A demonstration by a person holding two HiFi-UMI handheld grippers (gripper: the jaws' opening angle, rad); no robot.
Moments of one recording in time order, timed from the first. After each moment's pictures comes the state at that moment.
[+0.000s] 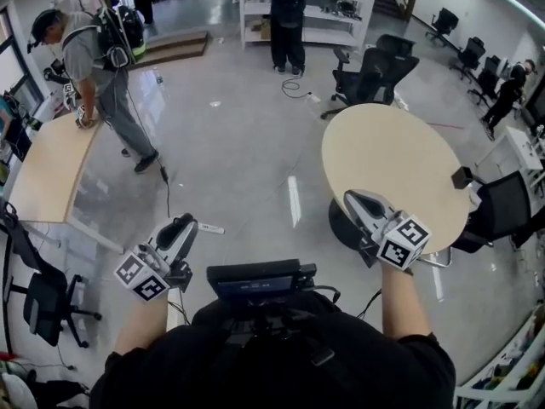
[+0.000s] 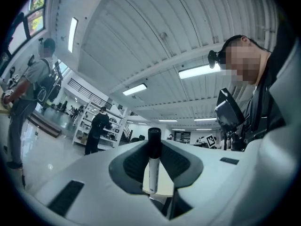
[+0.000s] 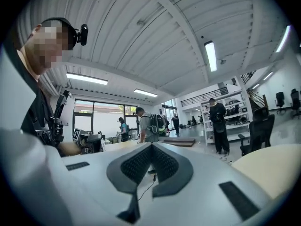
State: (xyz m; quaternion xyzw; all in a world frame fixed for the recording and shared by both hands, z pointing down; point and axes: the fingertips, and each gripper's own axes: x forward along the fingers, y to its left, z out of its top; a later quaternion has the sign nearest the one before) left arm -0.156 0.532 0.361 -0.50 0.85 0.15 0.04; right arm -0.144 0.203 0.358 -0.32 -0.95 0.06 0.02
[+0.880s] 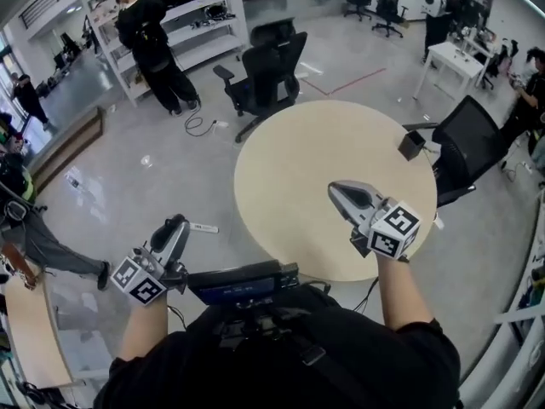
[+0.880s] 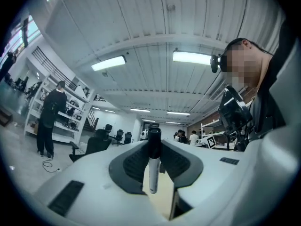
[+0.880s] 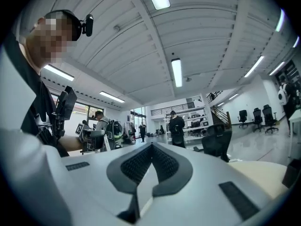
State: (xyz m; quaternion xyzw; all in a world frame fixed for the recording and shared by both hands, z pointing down) left arm -0.442 0.139 0.340 -0.69 0.72 0.12 0.00; right arm -0.291 -0.129 0.365 -0.11 -0.99 0.06 -0.03
